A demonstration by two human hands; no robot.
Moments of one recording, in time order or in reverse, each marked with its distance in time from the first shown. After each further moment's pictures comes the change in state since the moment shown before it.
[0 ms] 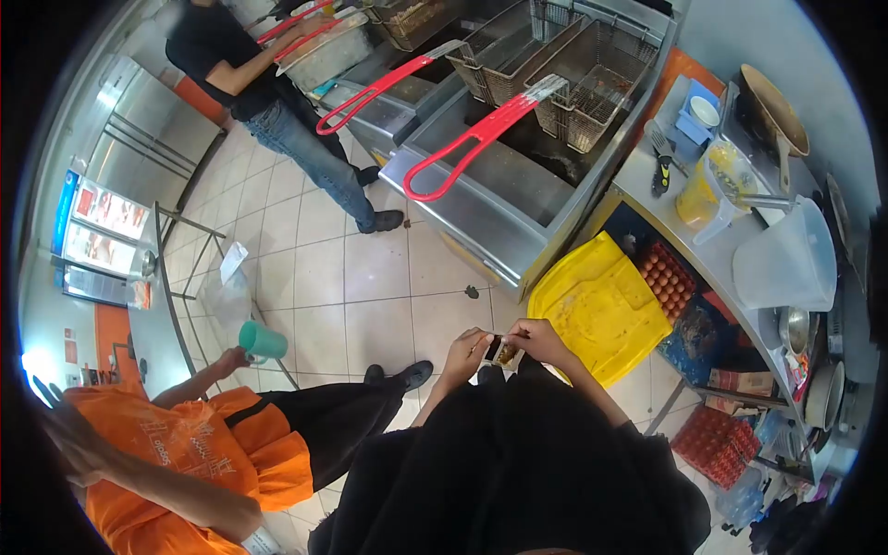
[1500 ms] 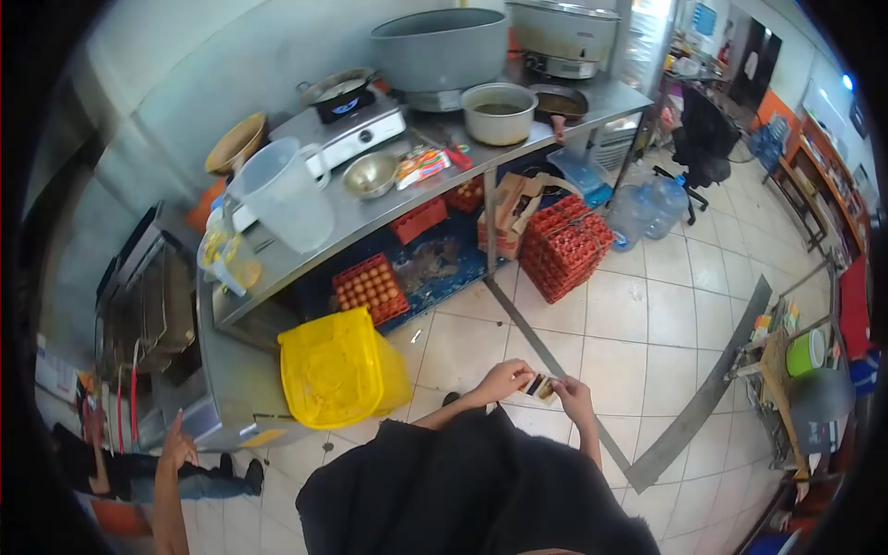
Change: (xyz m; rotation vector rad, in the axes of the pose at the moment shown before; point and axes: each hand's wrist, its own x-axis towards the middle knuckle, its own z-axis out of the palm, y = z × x) left_hand -0.274 0.202 0.477 -0.075 -1.495 0.612; right_hand -0.646 0.080 0.062 0.139 1.752 0.585
